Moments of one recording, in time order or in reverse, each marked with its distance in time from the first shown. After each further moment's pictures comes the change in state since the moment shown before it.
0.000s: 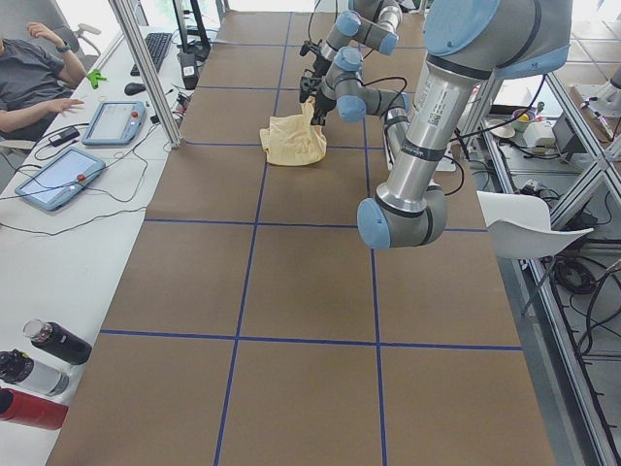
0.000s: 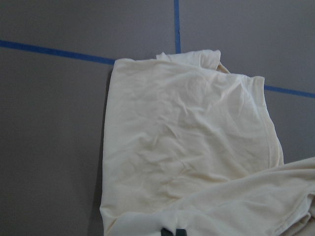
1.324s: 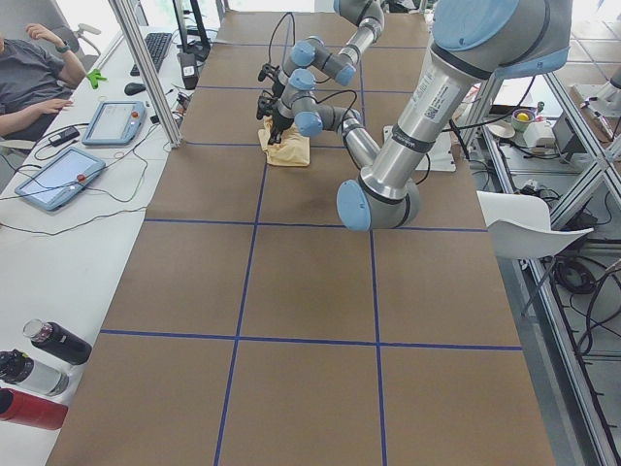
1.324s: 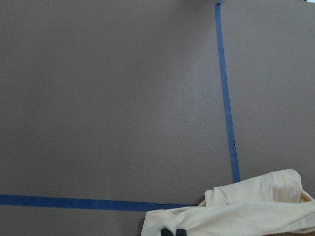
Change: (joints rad) left arm -0.118 -0.144 0.427 -0.189 -0.006 0.110; right arm 0.142 0.240 -0.521 0.185 0.062 -0.147
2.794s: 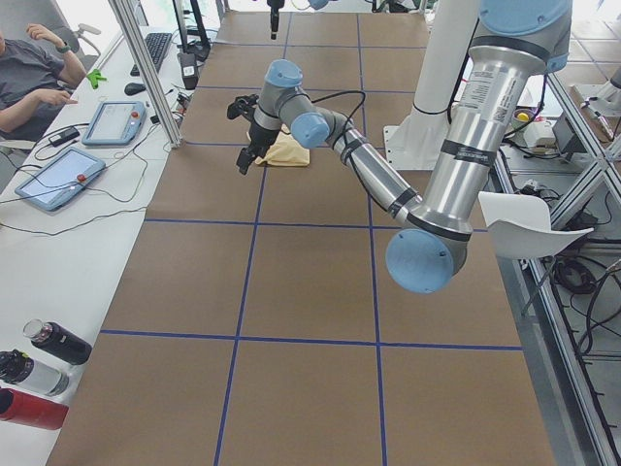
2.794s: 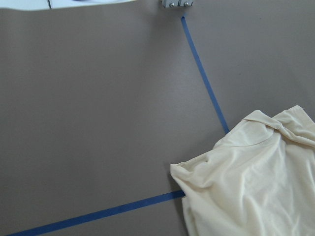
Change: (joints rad) left arm -0.513 0.439 -0.457 0.269 -0.387 0.958; right arm 0.624 -0.496 0.450 -0.275 0.763 -0.933
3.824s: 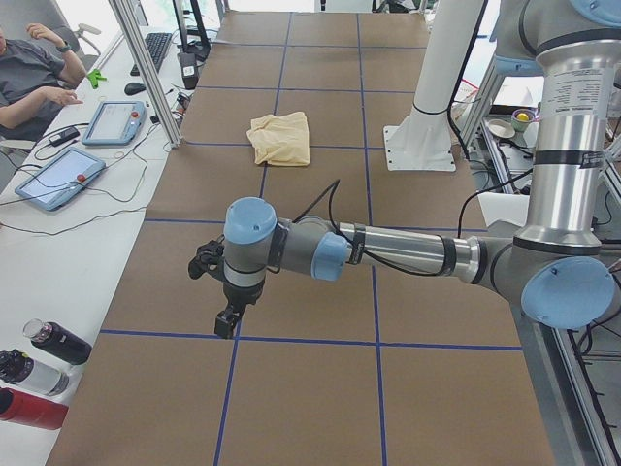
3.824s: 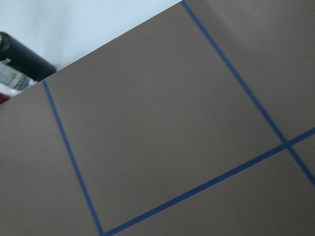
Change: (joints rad) left arm -0.525 0.246 0.361 -0.057 -0.206 0.615; right arm 0.315 -0.521 -0.001 0.003 0.085 -0.447
